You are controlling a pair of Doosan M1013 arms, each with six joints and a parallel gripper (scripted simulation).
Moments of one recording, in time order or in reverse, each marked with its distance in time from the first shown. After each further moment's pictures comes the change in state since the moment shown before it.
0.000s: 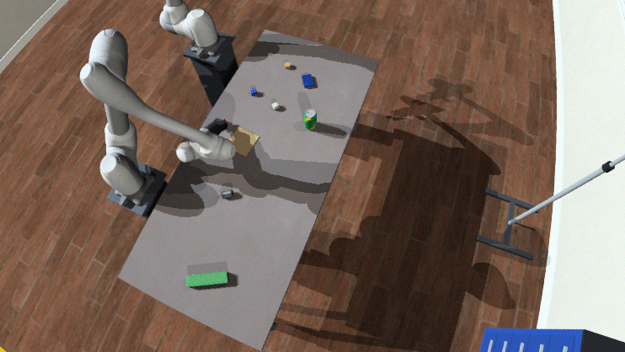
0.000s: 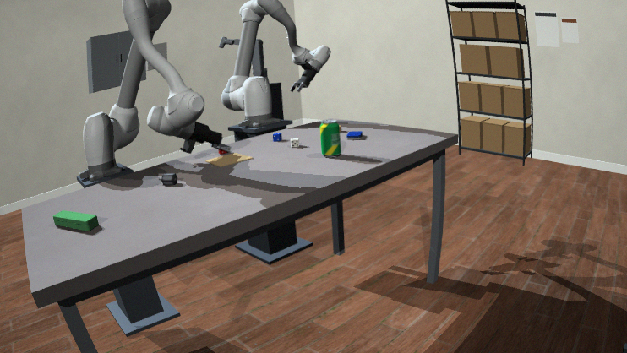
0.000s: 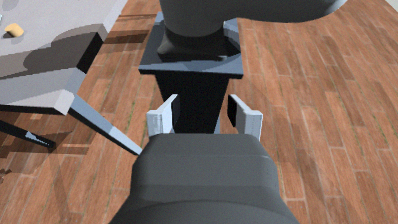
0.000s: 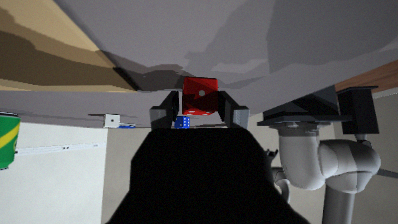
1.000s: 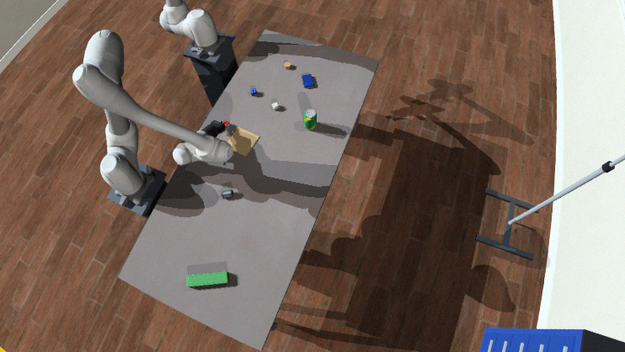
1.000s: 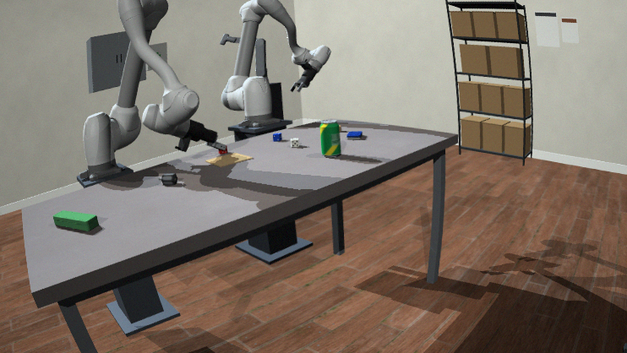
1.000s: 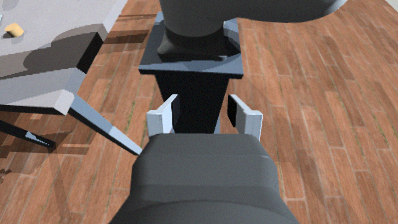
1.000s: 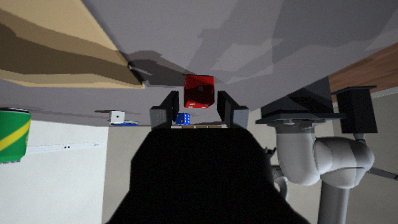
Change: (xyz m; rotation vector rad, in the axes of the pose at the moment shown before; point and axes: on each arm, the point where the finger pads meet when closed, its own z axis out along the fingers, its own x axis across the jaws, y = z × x) left arm 0.000 0.000 0.000 0.000 0.000 0.000; right arm 0.000 0.000 -0.025 0.000 0.000 0.000
